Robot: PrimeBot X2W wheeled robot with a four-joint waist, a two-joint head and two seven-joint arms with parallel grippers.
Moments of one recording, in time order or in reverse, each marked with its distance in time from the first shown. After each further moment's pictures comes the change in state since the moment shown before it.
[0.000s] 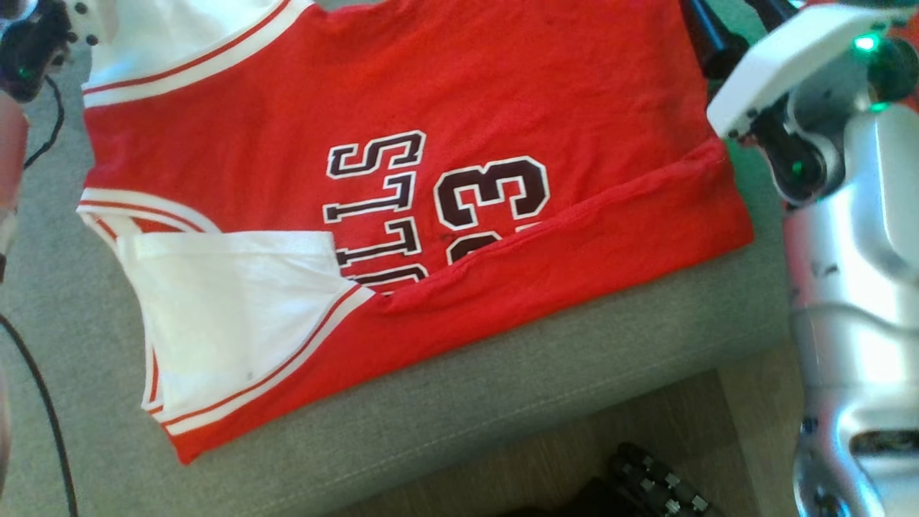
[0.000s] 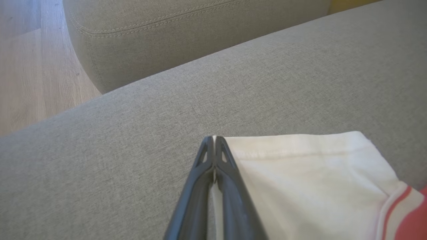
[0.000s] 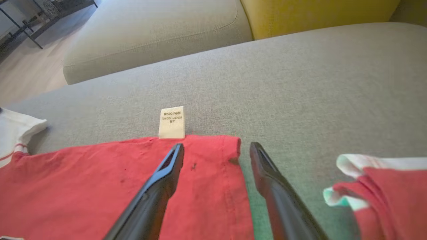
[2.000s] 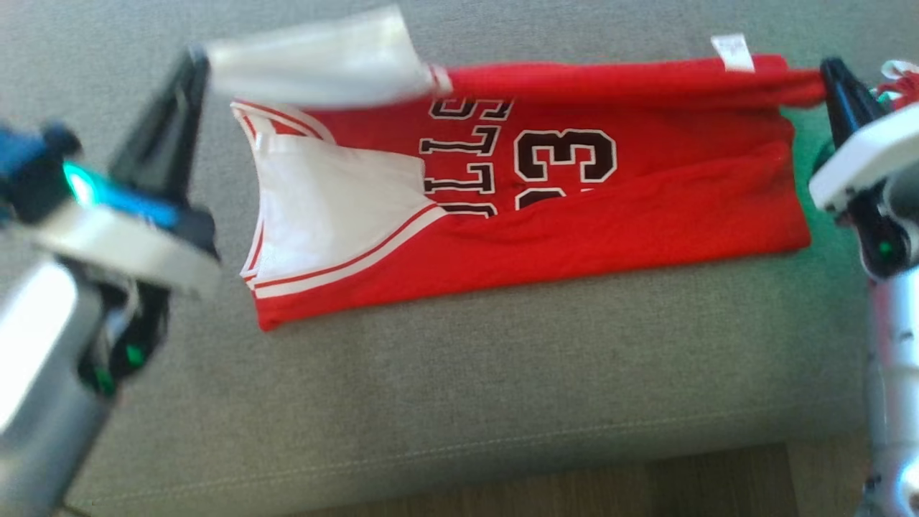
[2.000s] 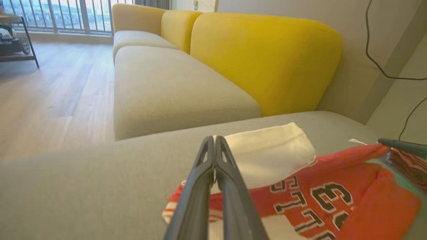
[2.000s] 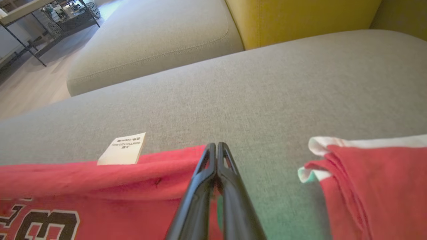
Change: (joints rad) left arm 0.679 0.219 -0.026 -0.865 -0.228 0.161 -0.592; right arm 0.159 -0.116 -0.176 0.055 -0.030 0.000 -0.099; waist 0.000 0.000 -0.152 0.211
